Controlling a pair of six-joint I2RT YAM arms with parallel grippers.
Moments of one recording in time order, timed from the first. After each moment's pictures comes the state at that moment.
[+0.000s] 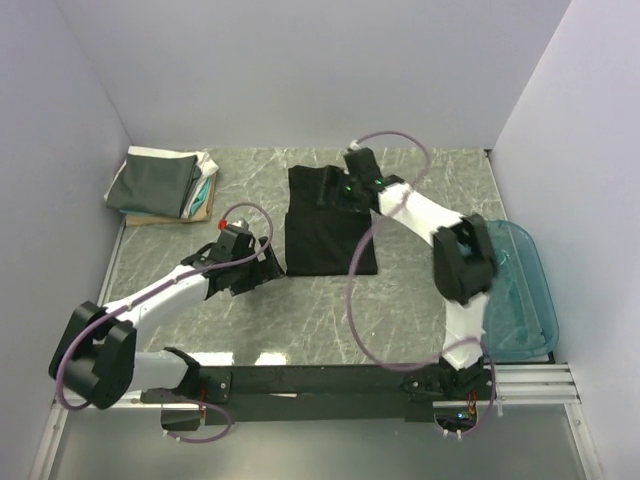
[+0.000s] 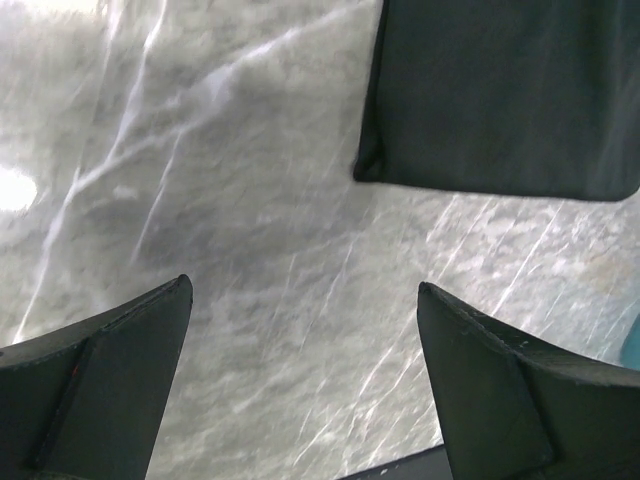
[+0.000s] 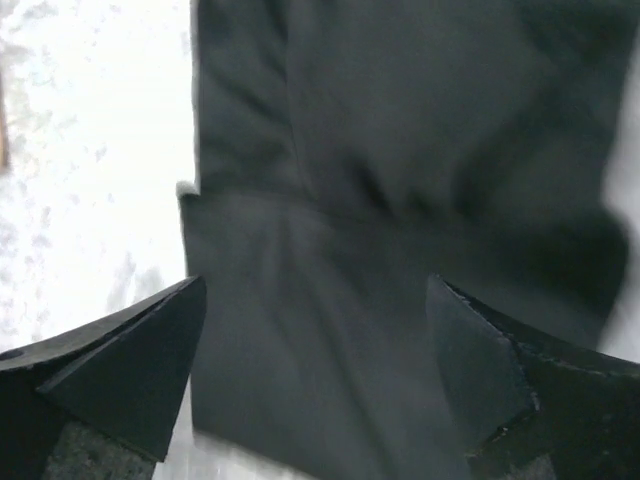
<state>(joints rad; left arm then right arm) -0.49 1.24 0.66 -0.32 0.03 -0.83 0.47 2.07 1.64 -0.34 -0.06 0.53</state>
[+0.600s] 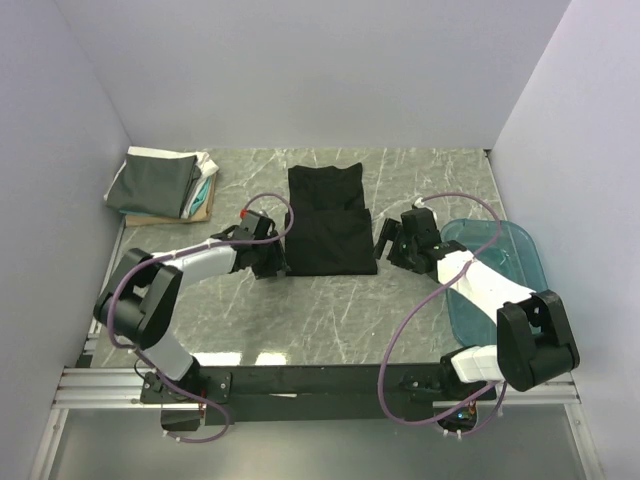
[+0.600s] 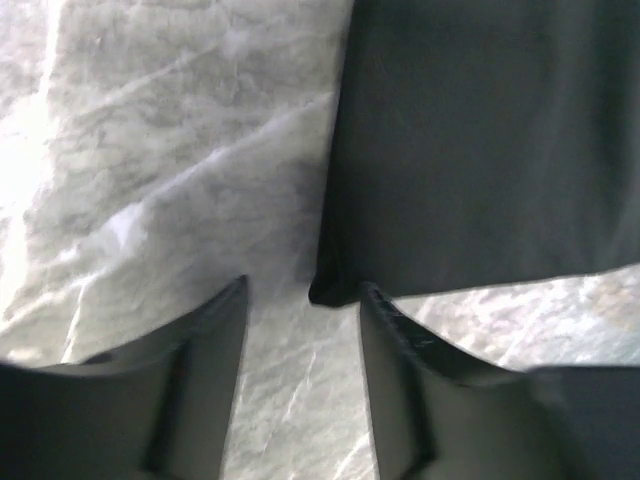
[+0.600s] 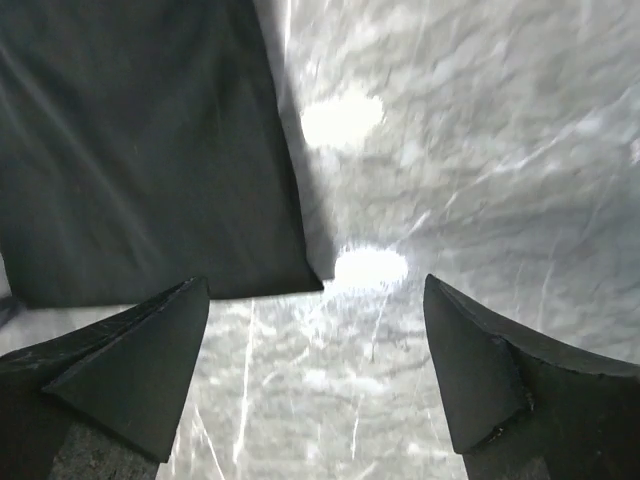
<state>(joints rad) -0.49 1.60 0.85 -0.21 0.08 -0.80 0.34 1.33 0.75 -0.27 0.07 0.64</state>
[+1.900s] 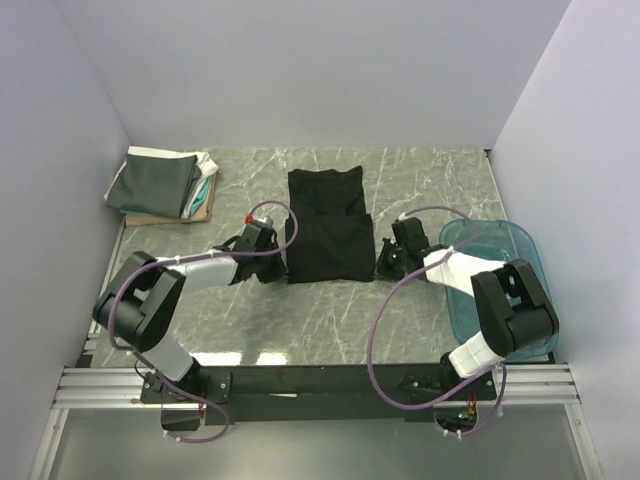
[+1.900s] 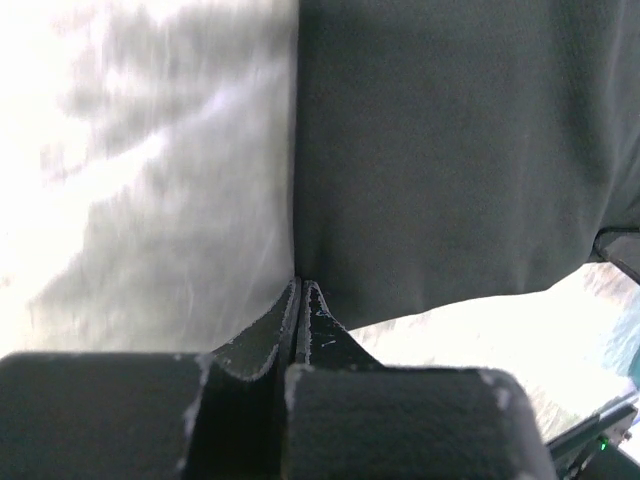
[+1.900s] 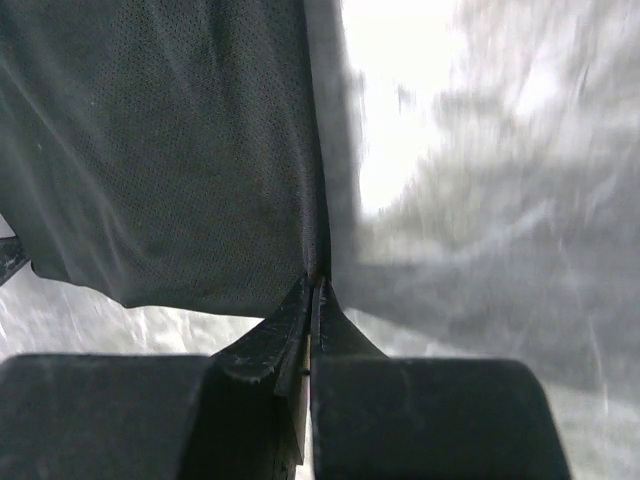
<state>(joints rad) -0.53 1.63 0.77 -0.05 0.10 -0.80 0.34 1.55 0.70 -0.13 -0.18 0.66</state>
